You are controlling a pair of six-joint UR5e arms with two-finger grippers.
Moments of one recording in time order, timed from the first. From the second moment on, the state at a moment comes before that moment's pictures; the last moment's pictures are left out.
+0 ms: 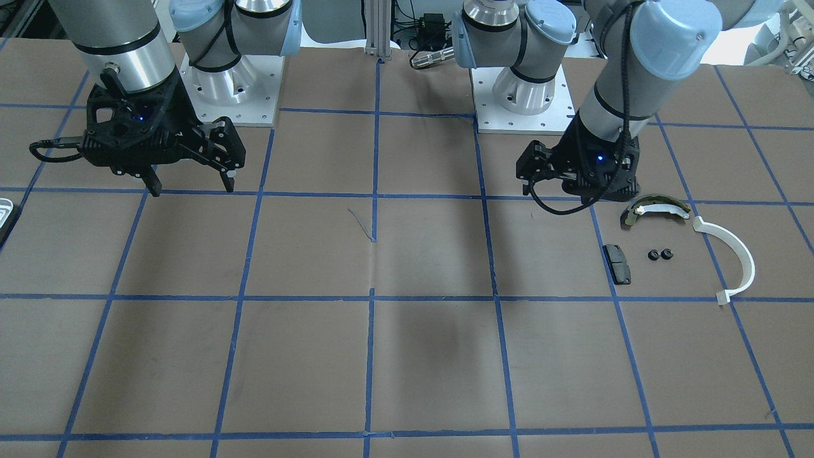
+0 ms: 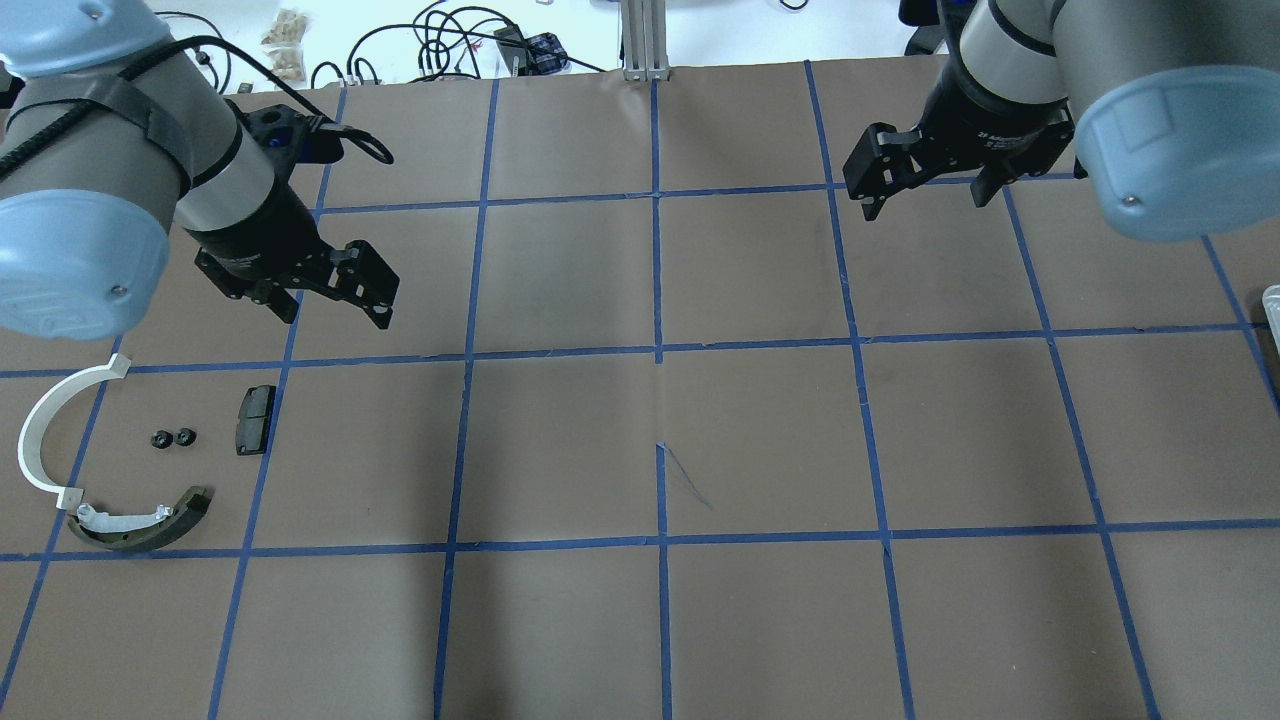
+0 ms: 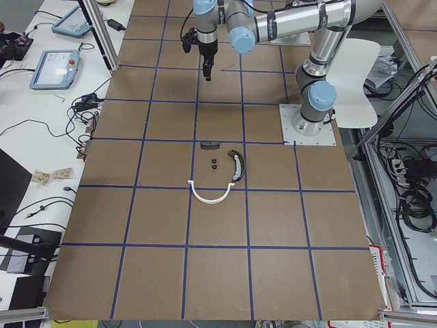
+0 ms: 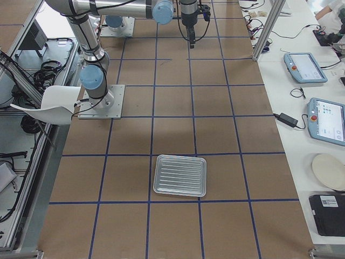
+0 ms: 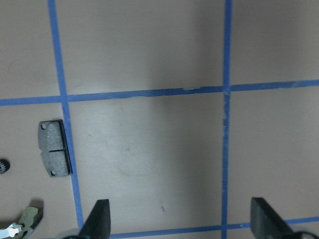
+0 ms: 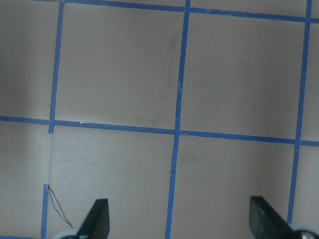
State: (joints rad) left arm -1.50 -1.54 -1.78 -1.44 1.55 0.22; right arm 1.59 -1.57 1.64 -1.78 -1.56 -0.08
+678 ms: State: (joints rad) left arm -1.54 -1.44 -1.77 -1.58 1.55 0.22; right arm 1.59 -1.57 1.64 -1.78 -1.56 -0.07
